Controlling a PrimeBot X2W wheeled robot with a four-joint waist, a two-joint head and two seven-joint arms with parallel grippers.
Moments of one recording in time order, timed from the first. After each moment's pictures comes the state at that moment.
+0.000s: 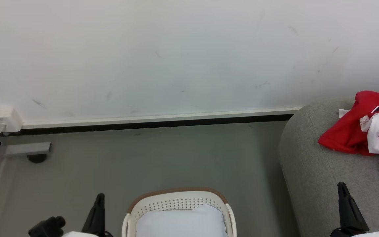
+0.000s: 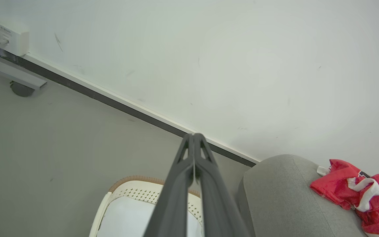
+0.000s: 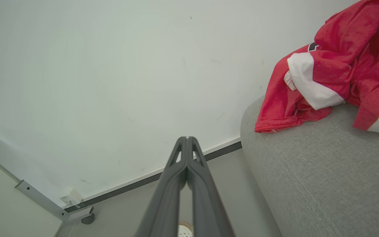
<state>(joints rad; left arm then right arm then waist) -0.05 0.04 -0.01 0.31 -0.56 -0.13 -0.16 -0.01 -0.11 0.06 0.19 0.67 0.13 -0.17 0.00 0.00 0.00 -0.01</state>
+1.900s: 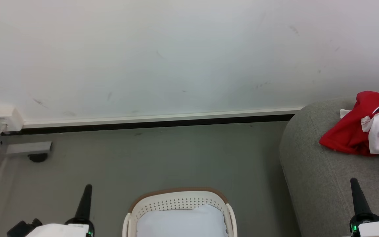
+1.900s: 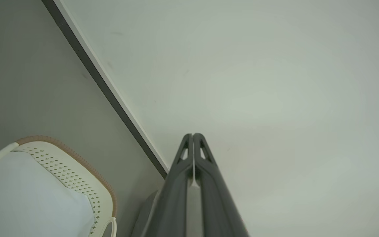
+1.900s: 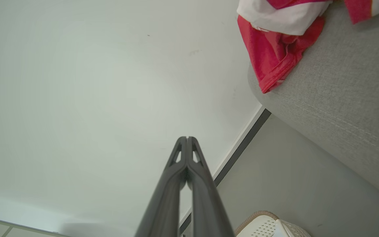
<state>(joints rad) -0.08 0.04 0.07 0.27 -1.24 -0.13 0.02 -0.07 -0.08 -0.04 0.22 1.30 0.13 0.00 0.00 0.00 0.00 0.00</state>
